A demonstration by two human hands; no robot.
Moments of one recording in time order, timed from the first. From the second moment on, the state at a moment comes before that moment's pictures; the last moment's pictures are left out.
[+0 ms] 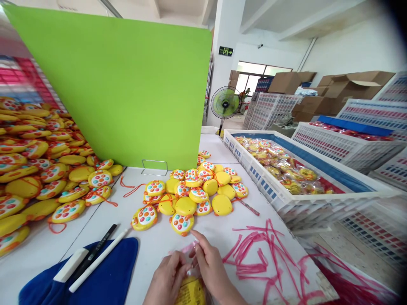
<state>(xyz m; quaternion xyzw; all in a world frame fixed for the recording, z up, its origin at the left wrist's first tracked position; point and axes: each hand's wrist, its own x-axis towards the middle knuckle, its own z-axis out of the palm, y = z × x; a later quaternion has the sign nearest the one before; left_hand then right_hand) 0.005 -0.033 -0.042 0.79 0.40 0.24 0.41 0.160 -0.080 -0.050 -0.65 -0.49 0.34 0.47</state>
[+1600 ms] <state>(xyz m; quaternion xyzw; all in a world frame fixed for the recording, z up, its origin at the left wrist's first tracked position) 0.011 -0.028 -0.017 0.67 0.38 0.26 0.59 0.172 -0.071 -0.005 -0.55 -0.74 0.06 0.39</state>
